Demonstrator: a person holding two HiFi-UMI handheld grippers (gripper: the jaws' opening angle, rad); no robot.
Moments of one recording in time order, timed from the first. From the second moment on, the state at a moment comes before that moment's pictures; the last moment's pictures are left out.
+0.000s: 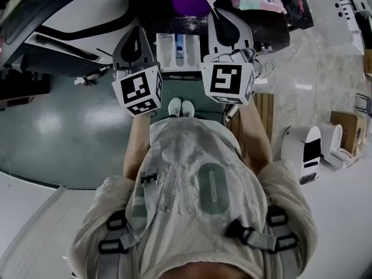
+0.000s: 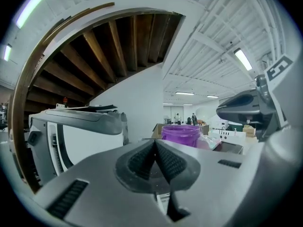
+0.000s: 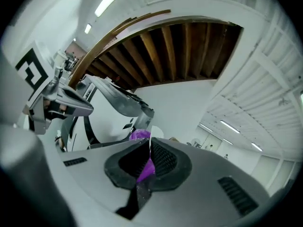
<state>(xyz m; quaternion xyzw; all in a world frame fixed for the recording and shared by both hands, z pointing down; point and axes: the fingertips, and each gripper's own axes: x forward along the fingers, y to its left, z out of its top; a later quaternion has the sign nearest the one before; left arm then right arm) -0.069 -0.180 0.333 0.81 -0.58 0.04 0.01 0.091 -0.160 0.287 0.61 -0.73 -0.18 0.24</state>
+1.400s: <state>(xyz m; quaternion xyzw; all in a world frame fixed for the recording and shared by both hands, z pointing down) -0.009 -0.172 0.284 0.85 -0.52 0.01 -0.04 0.168 -0.123 0.330 0.70 -0.71 0.02 0.08</state>
